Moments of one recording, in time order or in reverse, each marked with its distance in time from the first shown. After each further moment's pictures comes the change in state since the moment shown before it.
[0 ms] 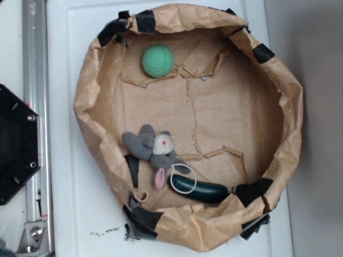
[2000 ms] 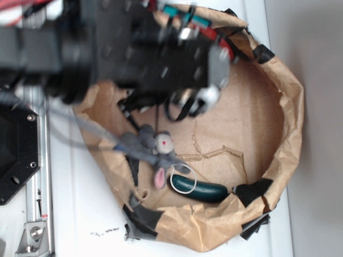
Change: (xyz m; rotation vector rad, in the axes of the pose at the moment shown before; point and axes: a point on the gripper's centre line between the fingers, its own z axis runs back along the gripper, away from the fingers) arm 0.126 0.084 -0.179 0.180 0.199 -1.052
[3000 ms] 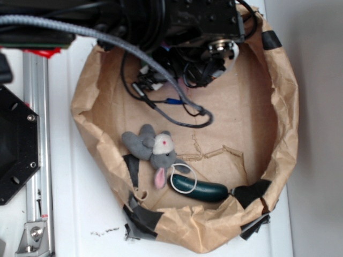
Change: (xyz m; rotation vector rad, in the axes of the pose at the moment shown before) arm -0.014 0.014 -0.050 -0.147 0.011 0.072
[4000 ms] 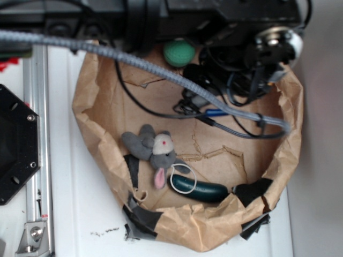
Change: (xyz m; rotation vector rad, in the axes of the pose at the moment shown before) arm 0.043 -0.009 0.099 0.008 -0.161 0.261
